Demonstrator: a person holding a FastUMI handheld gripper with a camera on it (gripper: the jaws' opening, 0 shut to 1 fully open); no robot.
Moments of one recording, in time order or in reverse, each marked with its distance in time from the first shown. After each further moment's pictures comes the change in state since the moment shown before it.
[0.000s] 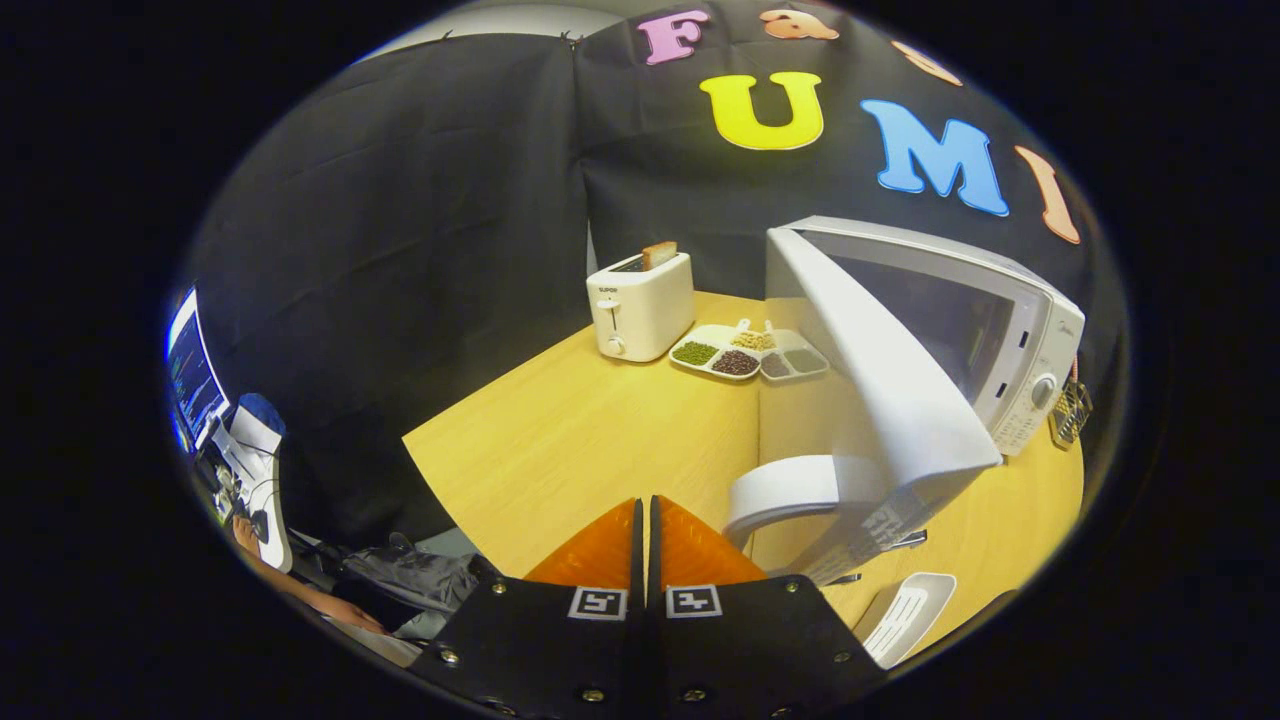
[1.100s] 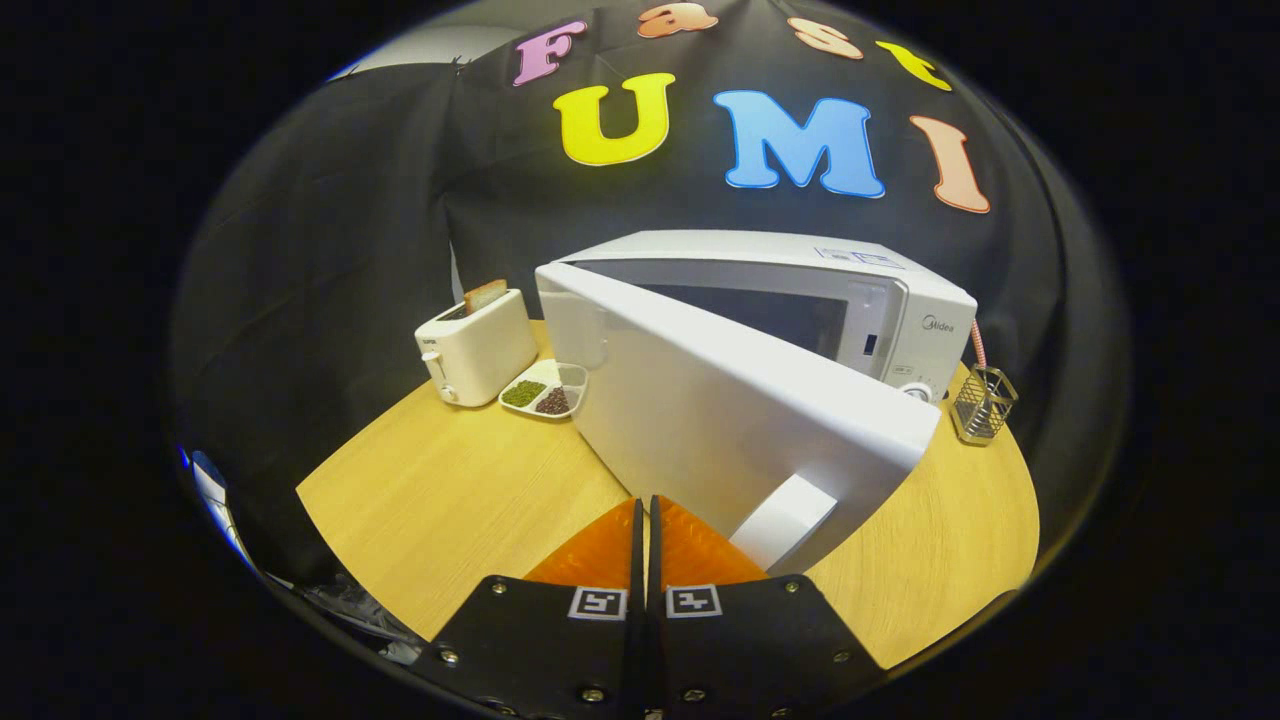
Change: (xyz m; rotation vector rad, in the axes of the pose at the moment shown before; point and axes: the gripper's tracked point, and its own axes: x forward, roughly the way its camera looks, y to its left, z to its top) arm -0.005 -0.183 0.032 0.120 -0.053 -0.267
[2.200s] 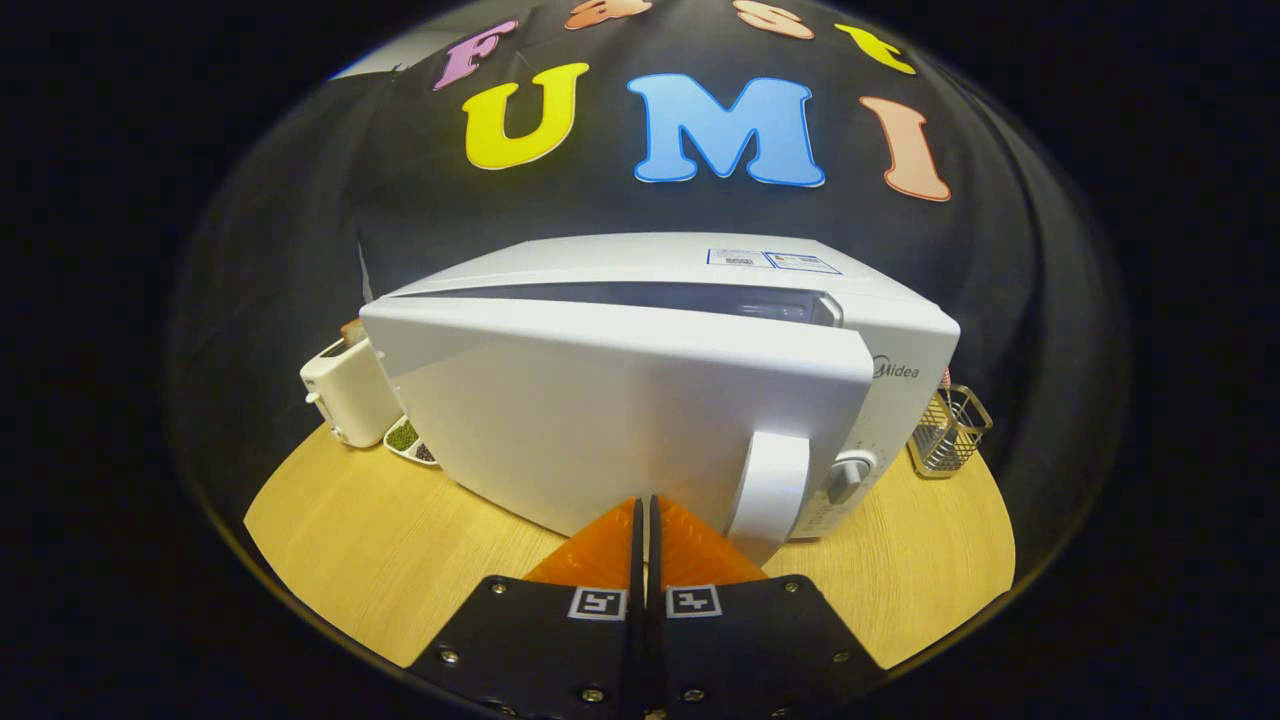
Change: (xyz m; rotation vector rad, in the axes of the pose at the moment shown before) arm 0.083 -0.107 0.040 0.058 -0.009 -0.153
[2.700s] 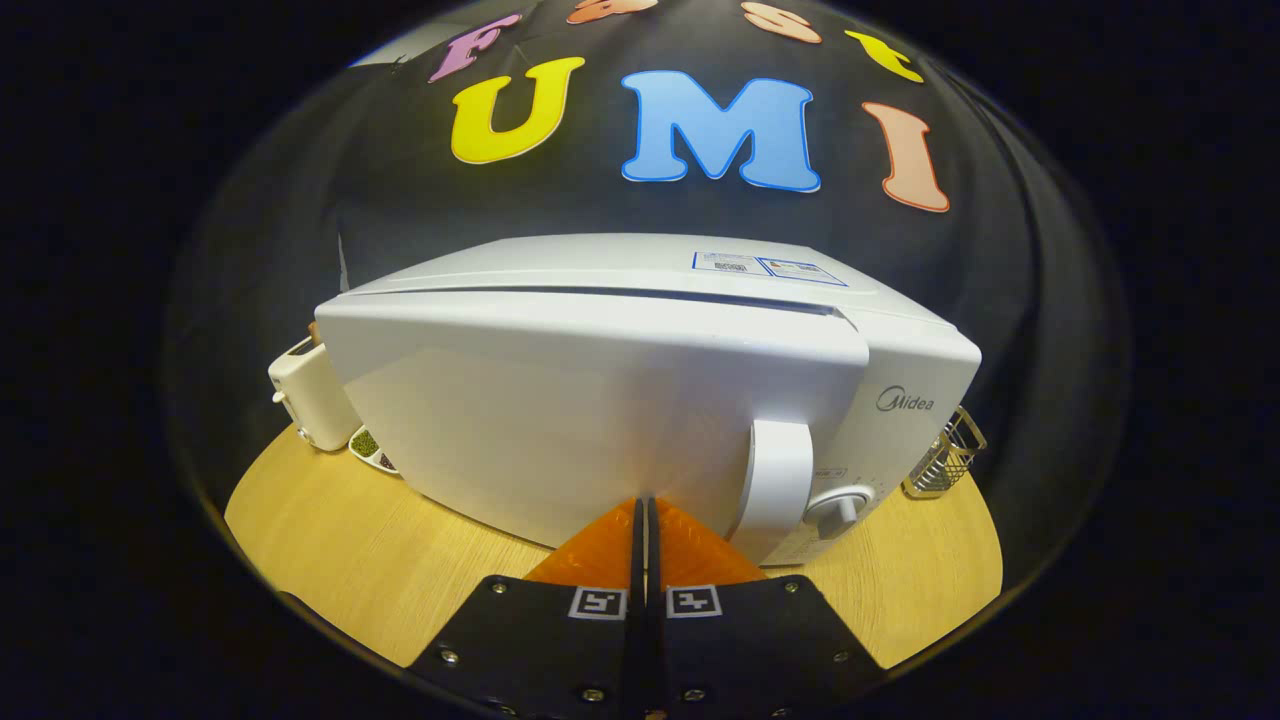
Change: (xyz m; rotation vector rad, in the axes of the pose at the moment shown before) arm 0.024 -0.013 0.012 -0.055 -0.020 -0.063
